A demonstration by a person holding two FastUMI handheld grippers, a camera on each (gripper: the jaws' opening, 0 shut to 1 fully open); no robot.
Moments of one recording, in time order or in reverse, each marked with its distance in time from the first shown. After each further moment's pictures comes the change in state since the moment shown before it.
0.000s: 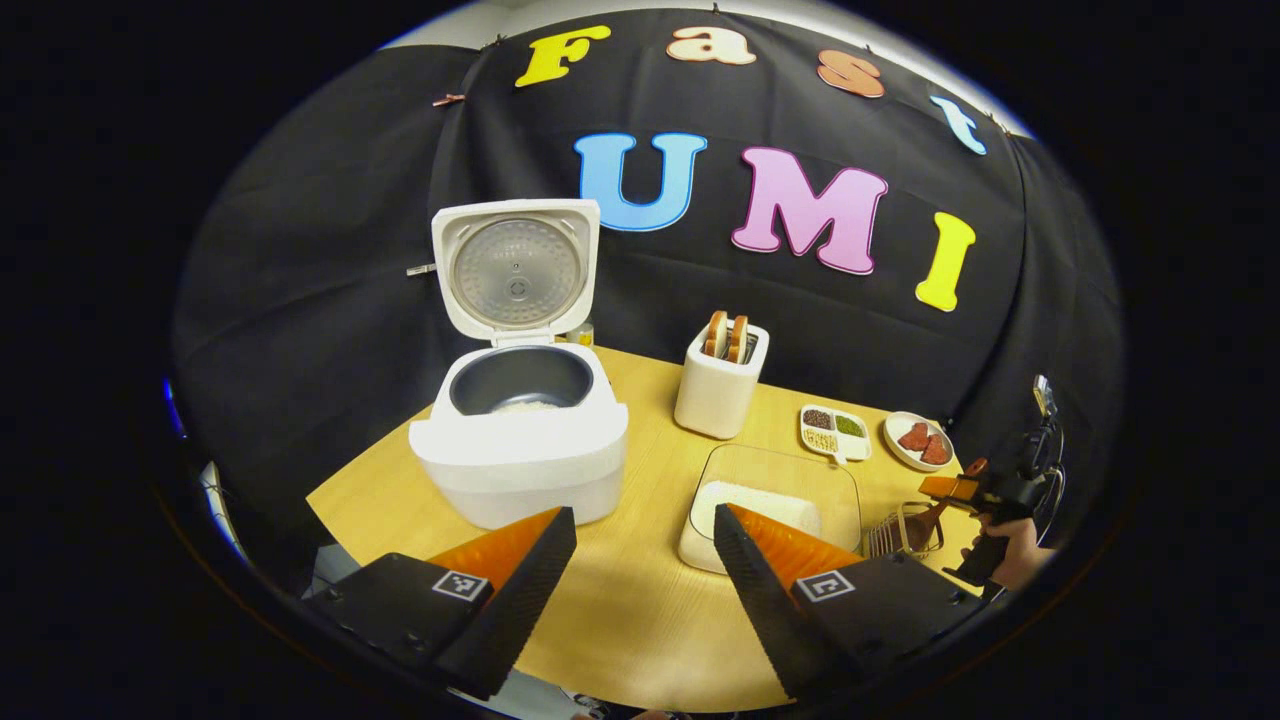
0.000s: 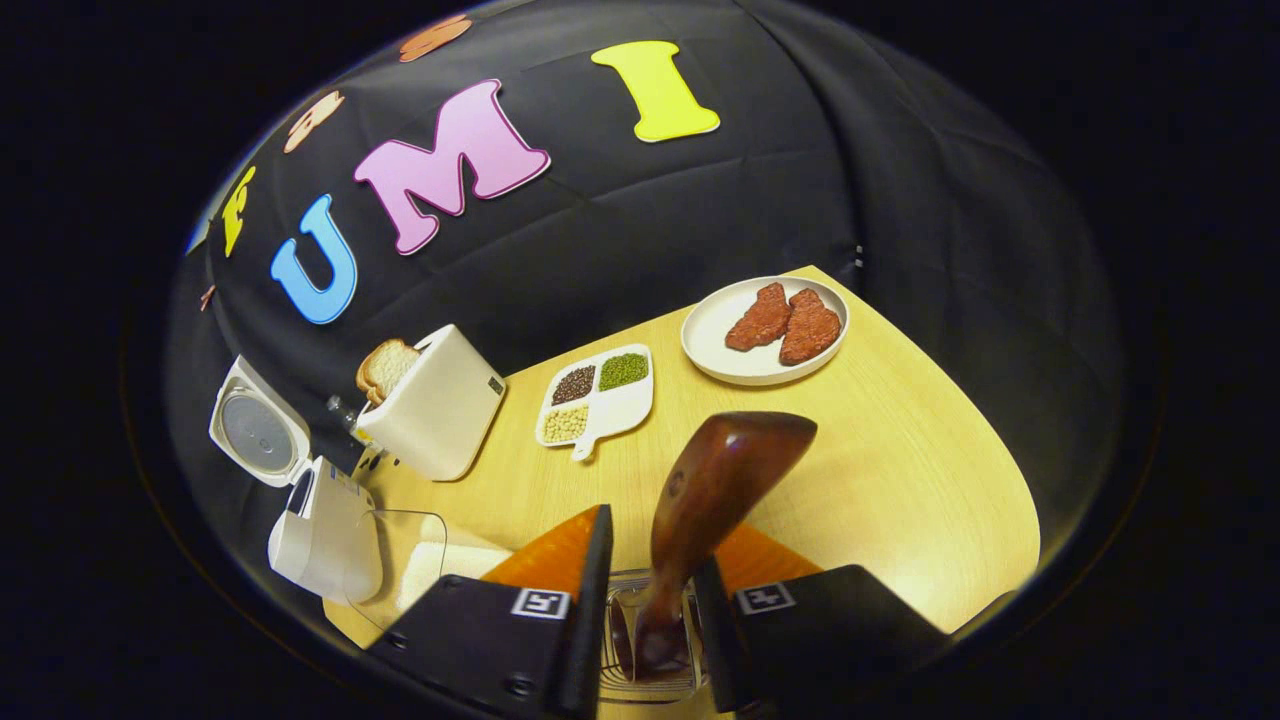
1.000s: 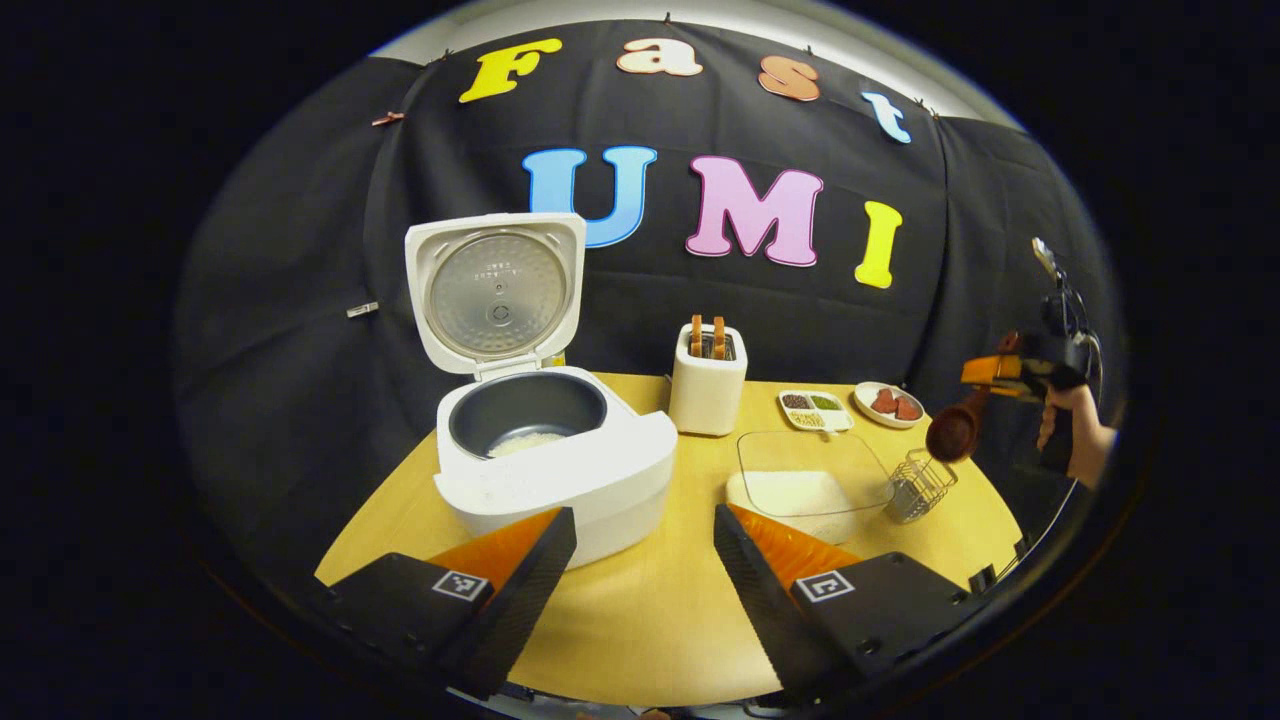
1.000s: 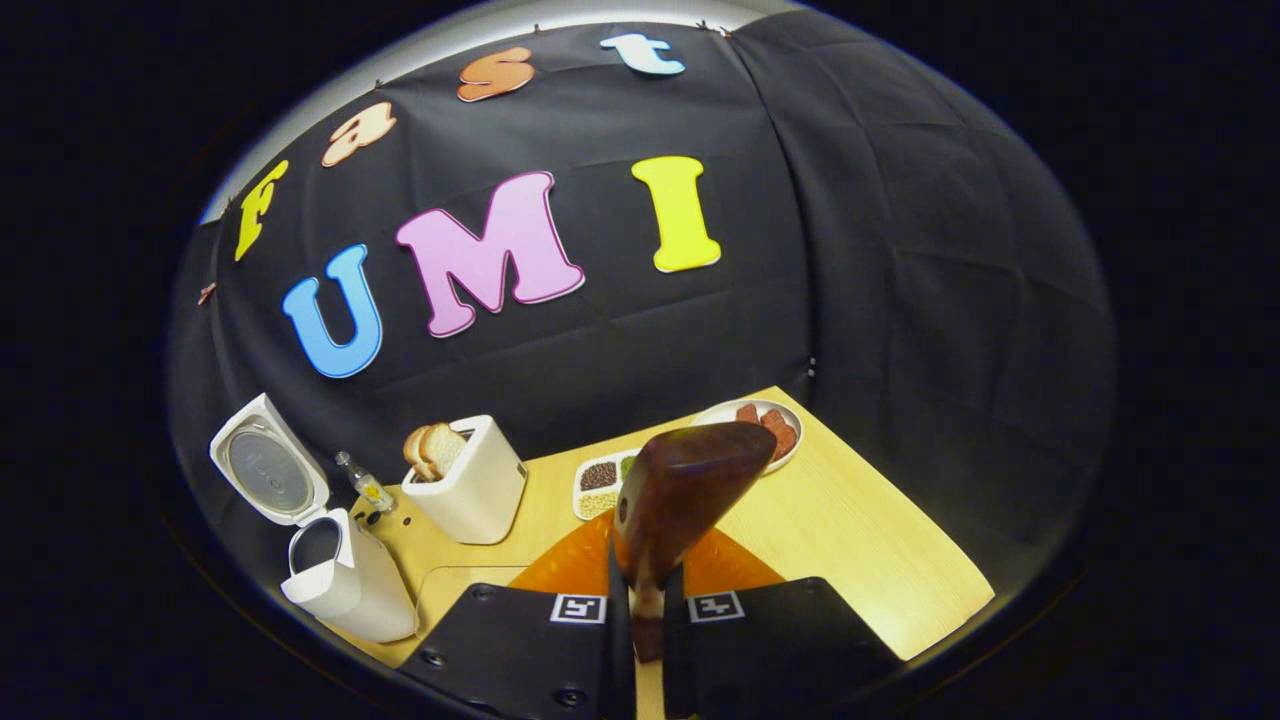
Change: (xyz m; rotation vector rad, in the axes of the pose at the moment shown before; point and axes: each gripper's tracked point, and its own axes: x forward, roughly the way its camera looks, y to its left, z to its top) left arm 0.016 0.101 0.002 0.188 -0.061 -0.224; right arm -0.132 0.110 0.071 -0.105 -0.314 -0.125
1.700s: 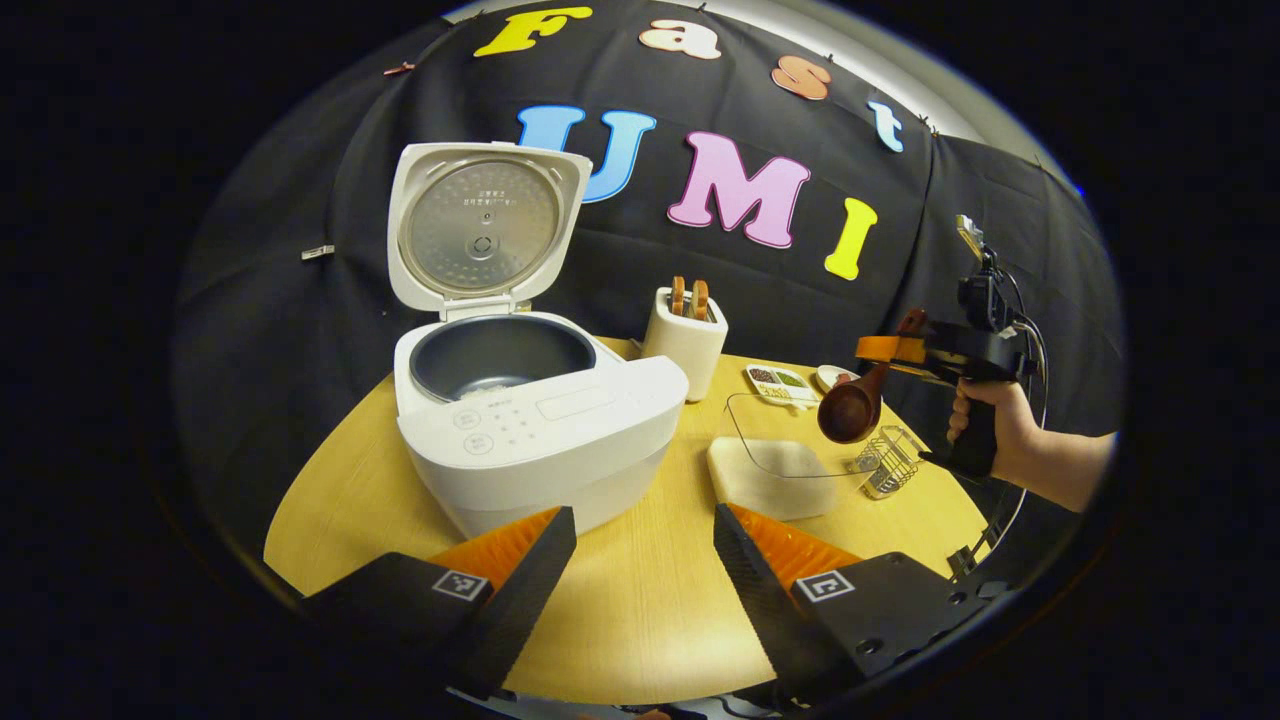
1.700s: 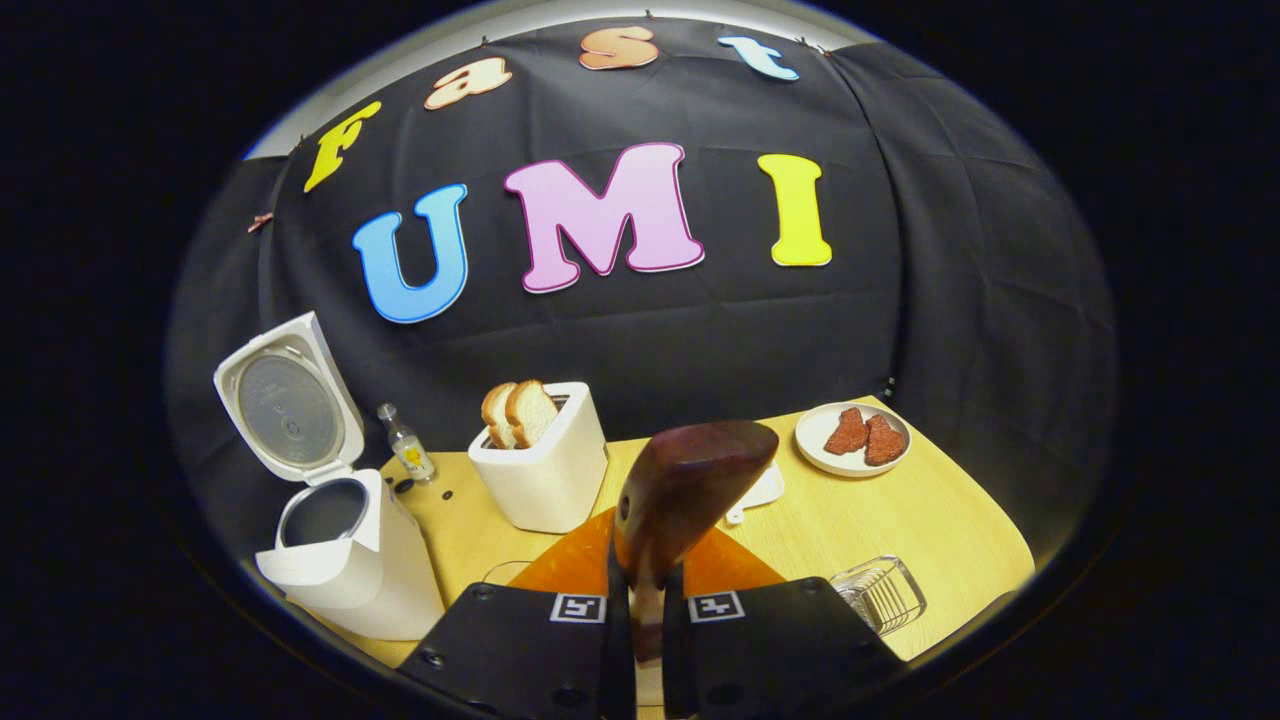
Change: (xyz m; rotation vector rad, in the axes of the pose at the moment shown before) left arm 0.029 0.016 -0.051 -0.081 0.063 -0.186; right arm 0.051 0.123 -0.083 -0.143 -0.002 0.103
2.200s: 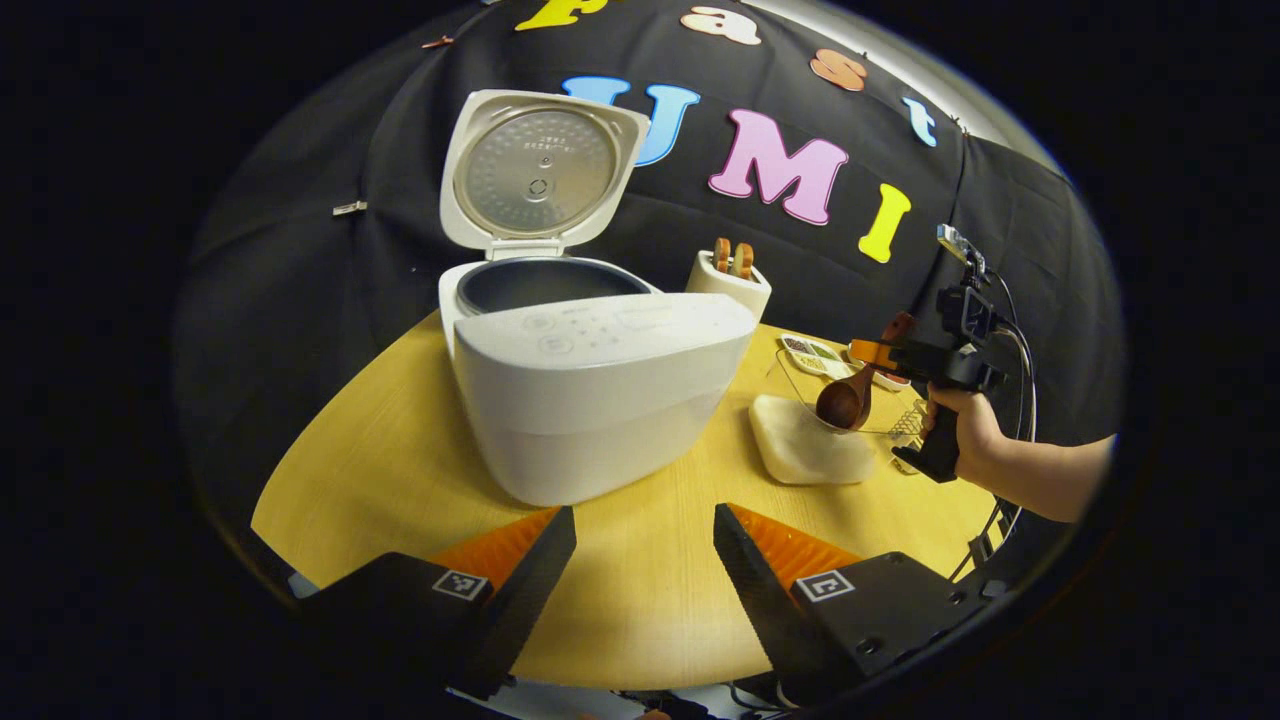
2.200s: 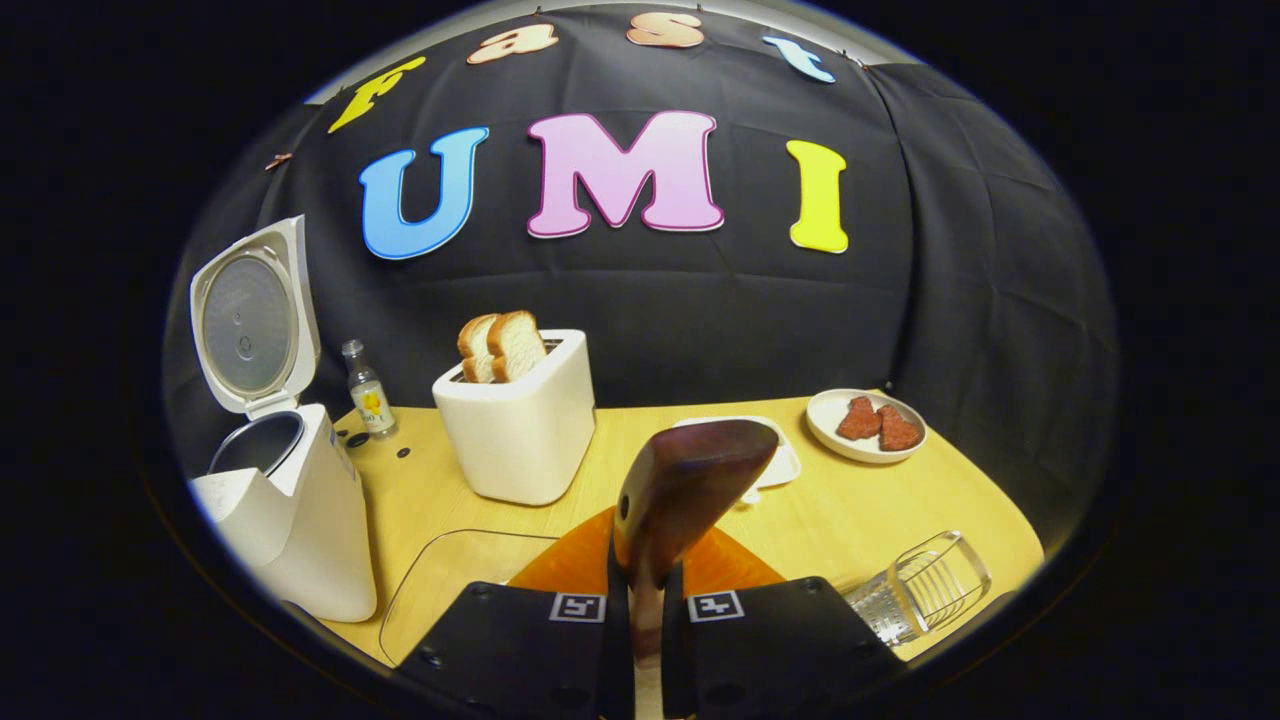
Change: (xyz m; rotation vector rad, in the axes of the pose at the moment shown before) left arm -0.007 0.041 -0.057 -0.070 0.067 0.065; right arm 0.045 0.025 -0.073 -0.087 0.025 -0.034
